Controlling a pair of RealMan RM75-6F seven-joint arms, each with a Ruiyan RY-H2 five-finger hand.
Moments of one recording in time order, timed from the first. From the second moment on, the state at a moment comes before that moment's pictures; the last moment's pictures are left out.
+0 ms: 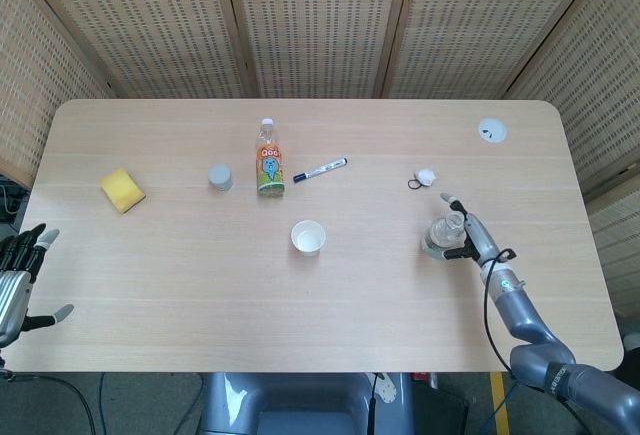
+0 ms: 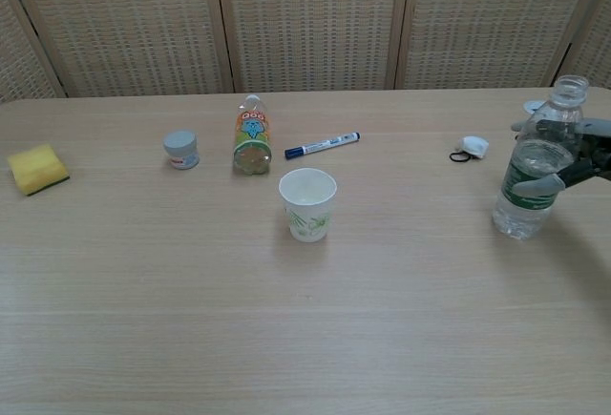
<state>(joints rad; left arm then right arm) -0.11 -0.99 -0.04 -1.81 1.41 1.39 0.12 0.56 -1.52 0.24 -1.13 -1.23 0.71 0.74</state>
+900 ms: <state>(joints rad) -0.13 -1.00 -0.04 -1.81 1.38 1.37 0.14 0.58 -1.56 0.28 -1.13 -1.30 0.85 0.64</state>
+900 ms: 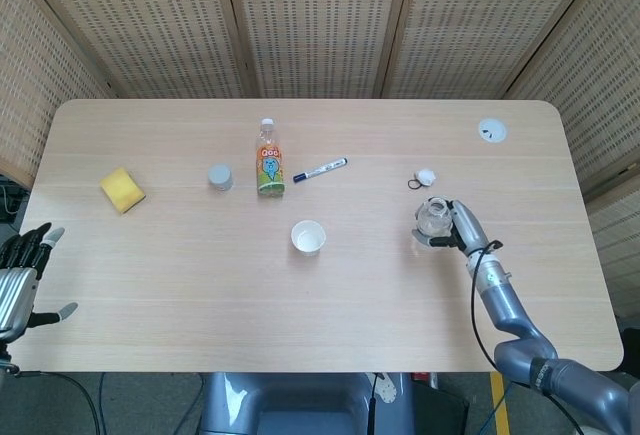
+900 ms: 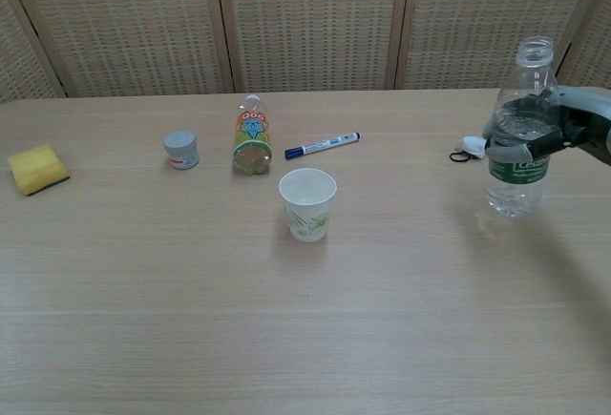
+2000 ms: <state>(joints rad) -0.12 -0.94 -0.05 -1.82 1.39 1.38 0.03 0.94 -1.54 0.26 -1.54 -0.47 1.05 -0.80</state>
